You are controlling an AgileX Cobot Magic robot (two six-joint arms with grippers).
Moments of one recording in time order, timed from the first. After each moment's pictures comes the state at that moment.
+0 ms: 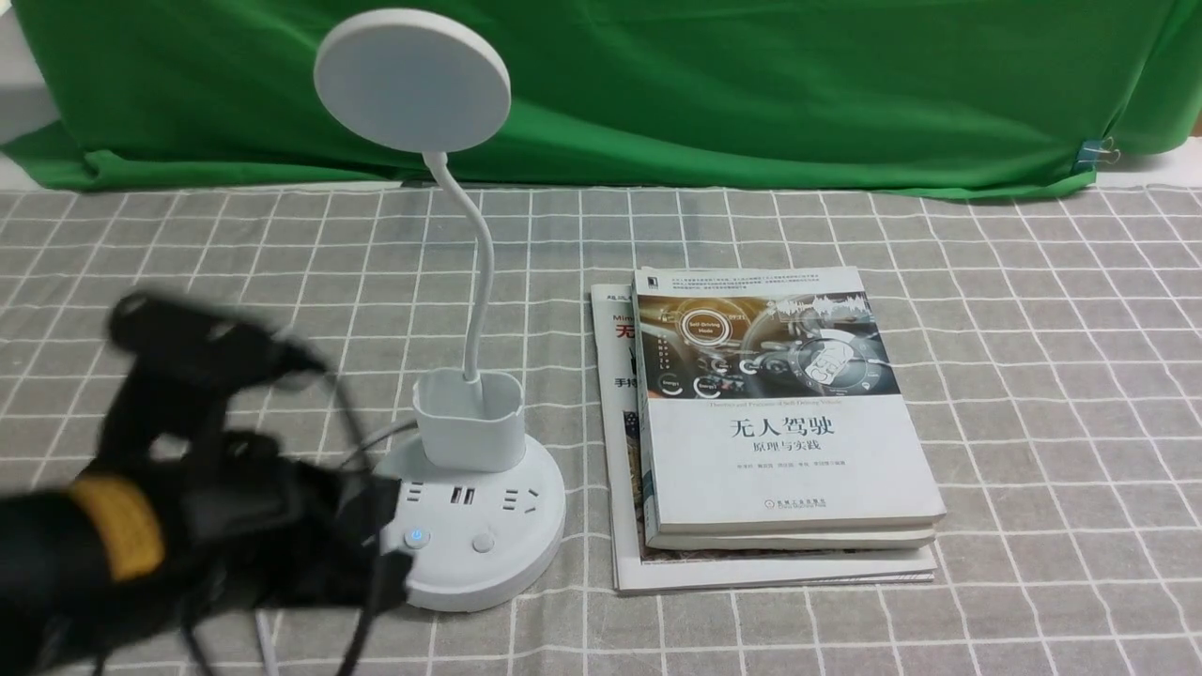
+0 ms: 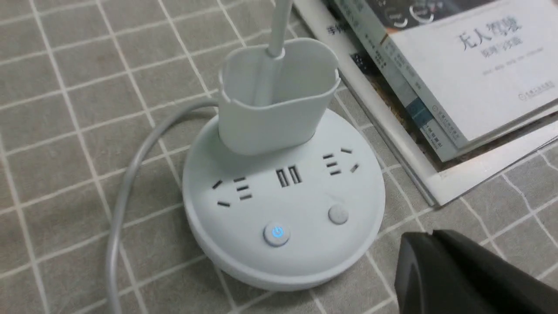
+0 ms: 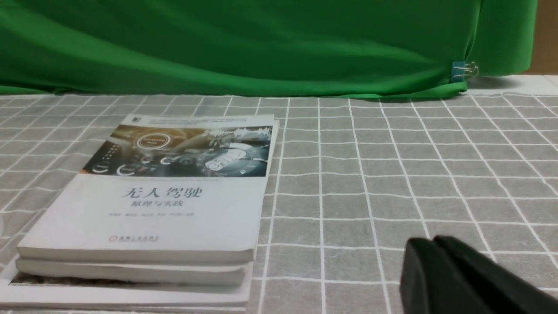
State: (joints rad) right arm 0.12 -0.01 0.01 0.04 0.21 -0.02; left arm -0.53 0.95 -0.51 -0.08 0.29 -0.05
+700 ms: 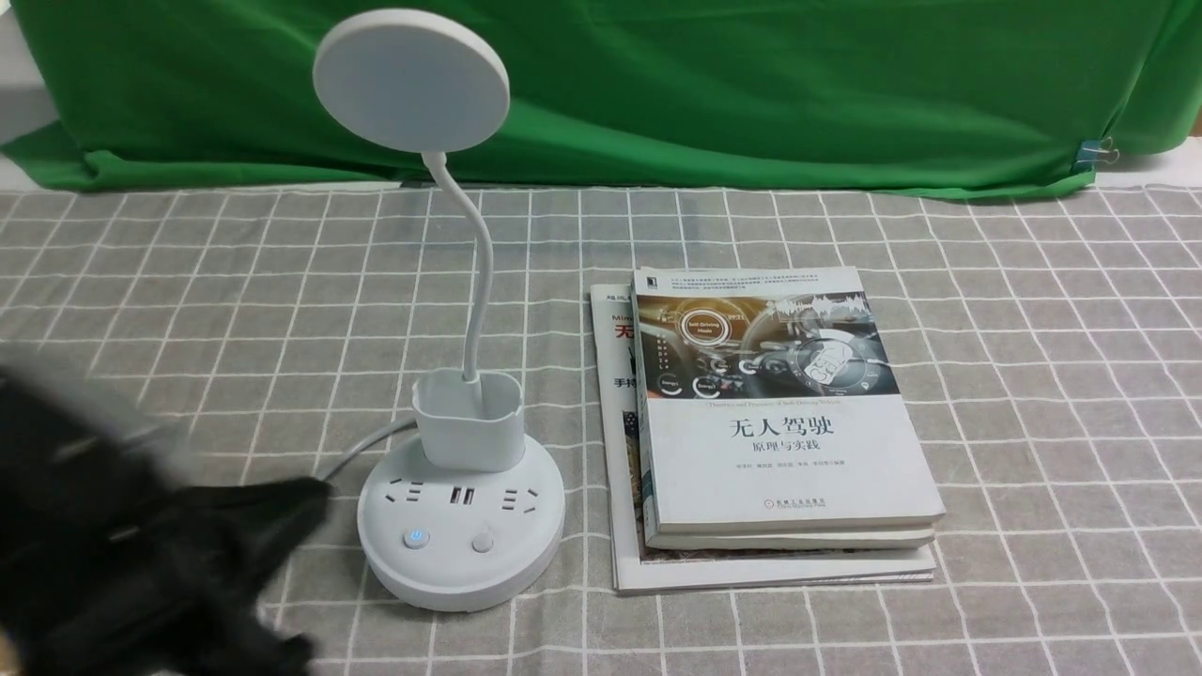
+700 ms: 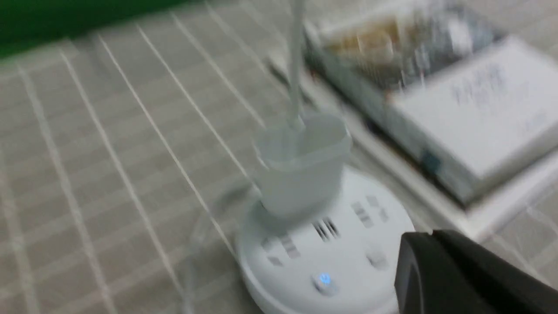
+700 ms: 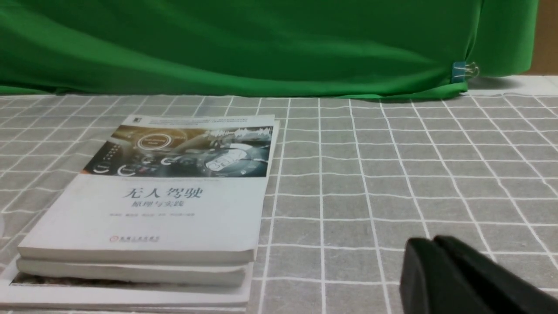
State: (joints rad) right arm 0.12 -0.01 0.01 0.04 0.21 -0.02; left arm -0.45 0.64 -0.28 0.00 0.05 0.06
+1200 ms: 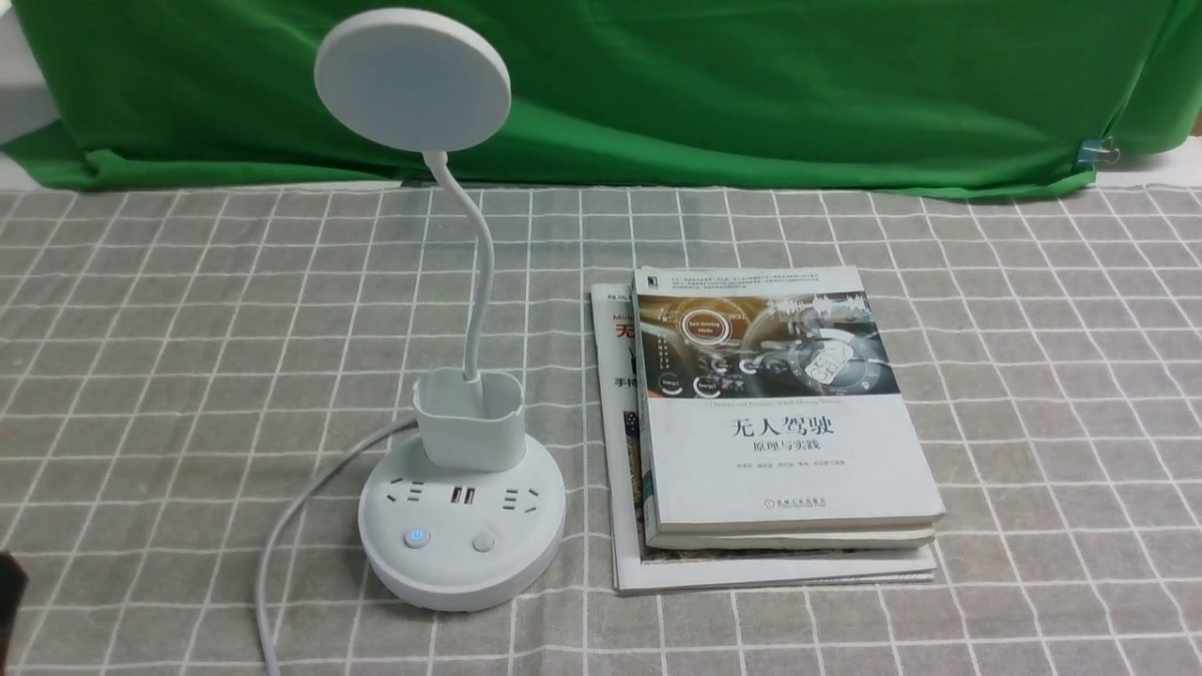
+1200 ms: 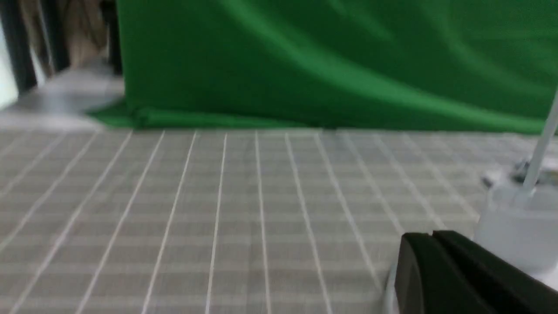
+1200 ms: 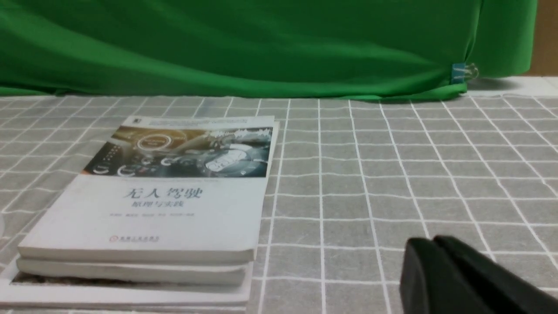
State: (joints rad) right arm 0.12 -0.01 0.01 0.04 0.21 -0.02; left arm 0.00 0.00 0.01 -0.11 0.17 0.11
